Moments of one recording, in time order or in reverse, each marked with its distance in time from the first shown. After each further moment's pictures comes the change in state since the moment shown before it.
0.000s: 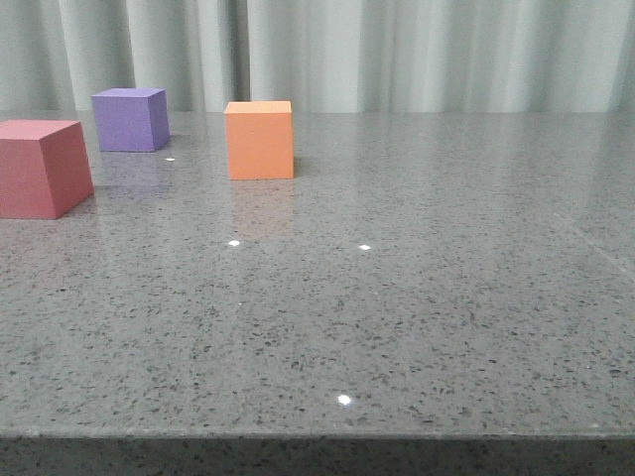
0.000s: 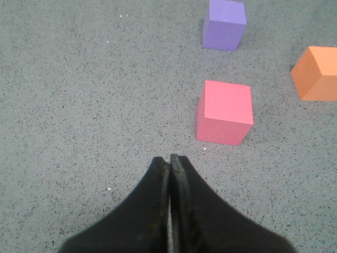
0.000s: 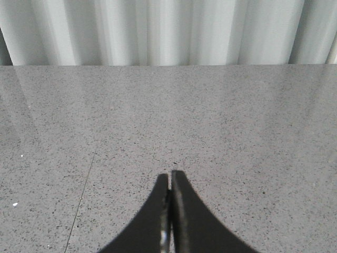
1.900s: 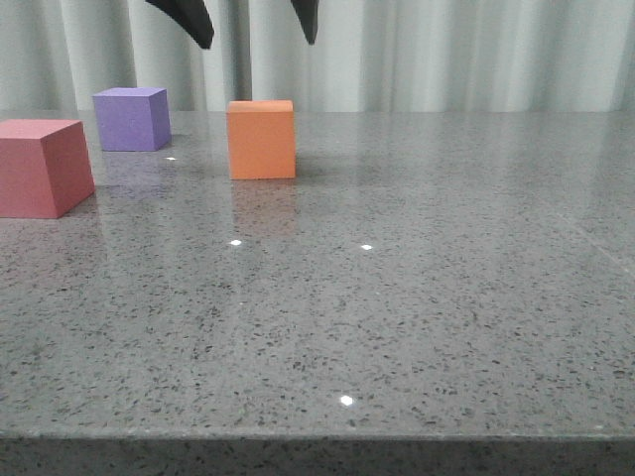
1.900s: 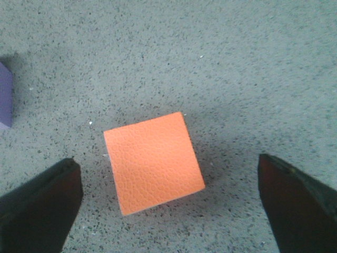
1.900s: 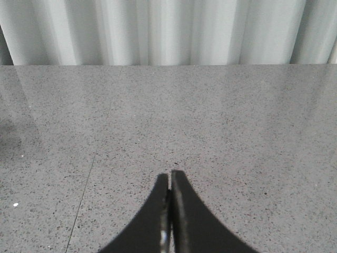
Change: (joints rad) left arm -0.597 1.196 -0.849 0.291 -0.075 -0.421; right arm 0.000 0.000 0.000 0.000 0.000 0.002
